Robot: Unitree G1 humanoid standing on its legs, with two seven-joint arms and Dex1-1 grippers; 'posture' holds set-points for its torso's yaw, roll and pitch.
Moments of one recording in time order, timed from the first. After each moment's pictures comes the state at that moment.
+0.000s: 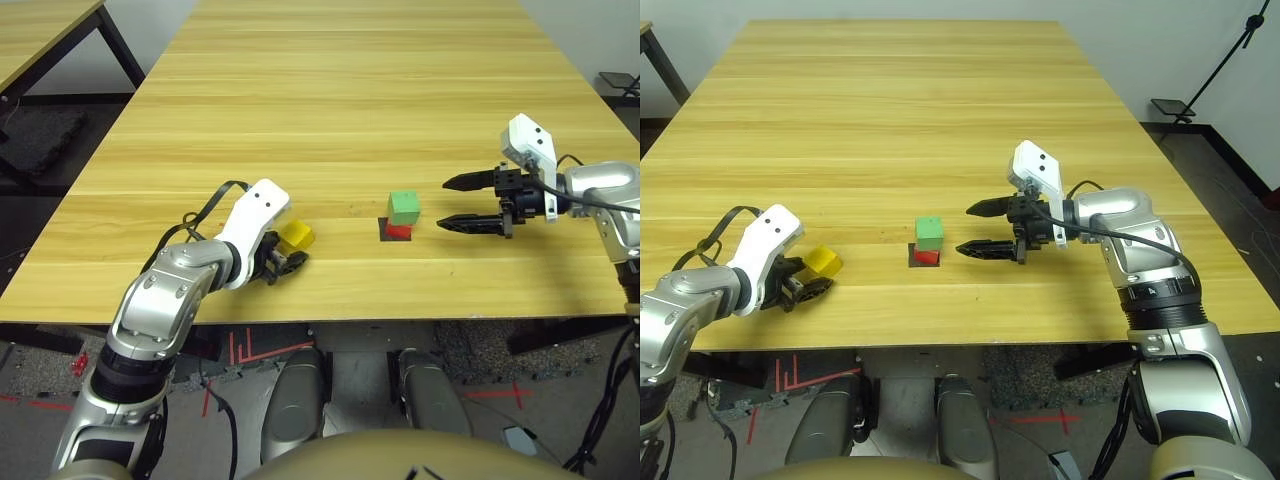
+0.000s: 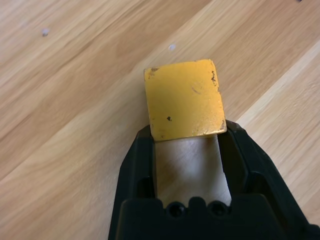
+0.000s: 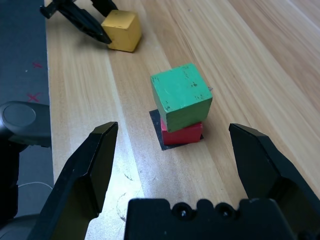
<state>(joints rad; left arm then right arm) -0.26 0.60 -0.07 -0.50 -0.21 1.24 -0.64 -0.60 -0.75 0.11 0.16 0.33 0.50 1.38</state>
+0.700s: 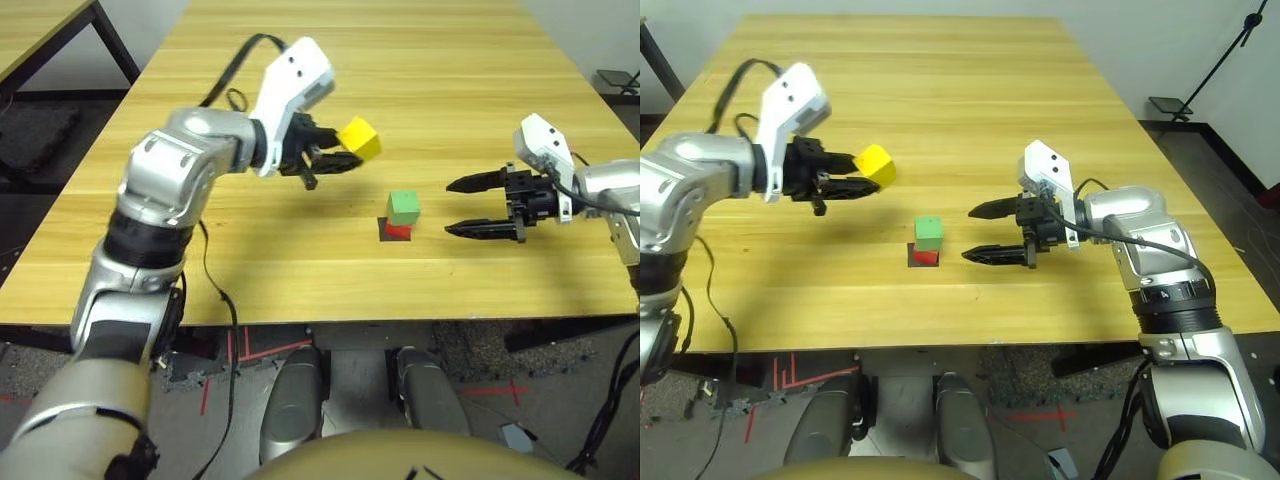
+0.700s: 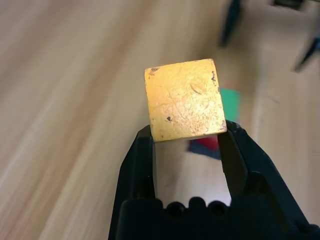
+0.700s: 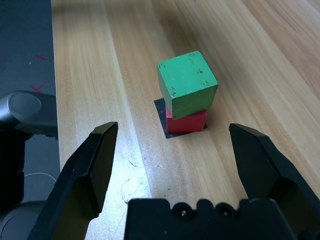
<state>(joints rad) -0.97 0.56 -0.36 0.08 -0.32 0.83 -1.09 -0.58 -0.78 0.10 0.15 0.34 0.48 1.42</state>
